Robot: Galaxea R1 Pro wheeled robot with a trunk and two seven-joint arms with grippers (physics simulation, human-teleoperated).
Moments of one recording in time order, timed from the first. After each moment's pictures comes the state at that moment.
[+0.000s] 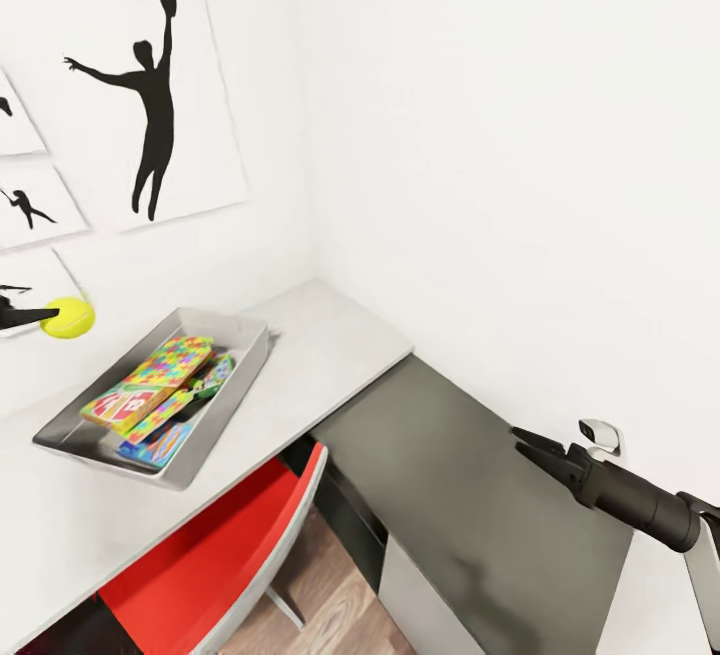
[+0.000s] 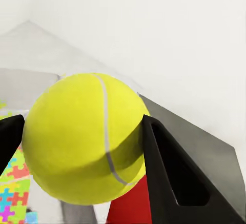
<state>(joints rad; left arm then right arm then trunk) -0.95 0.79 0.34 -0.97 0.02 0.85 -1.56 -0.26 -0.18 -0.46 -1.55 -0.34 0.78 1.38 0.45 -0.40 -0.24</state>
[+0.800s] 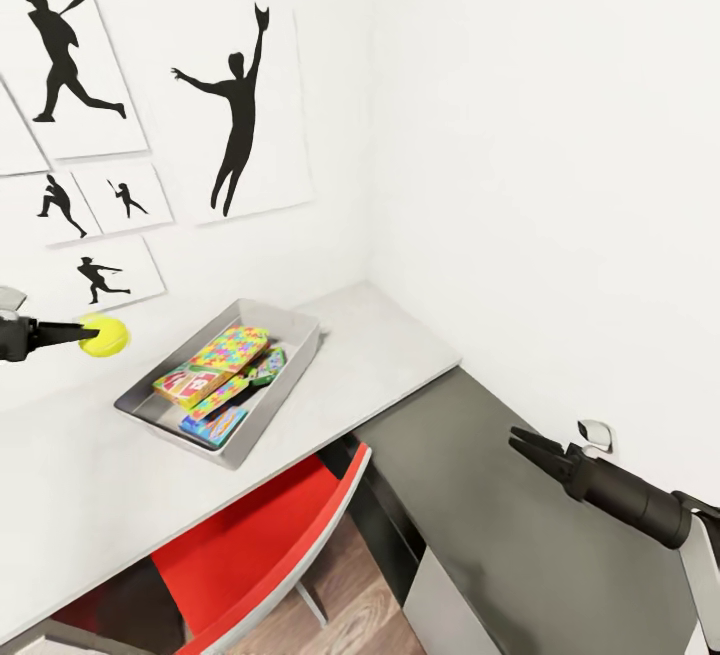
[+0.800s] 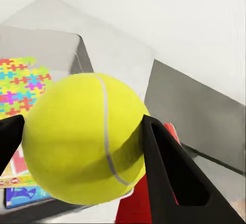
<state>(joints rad) -0.92 0.77 0.19 -1.06 0.03 0.79 -1.57 -0.26 -0.18 -0.45 -1.55 -0.34 0.78 1.28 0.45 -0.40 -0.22</state>
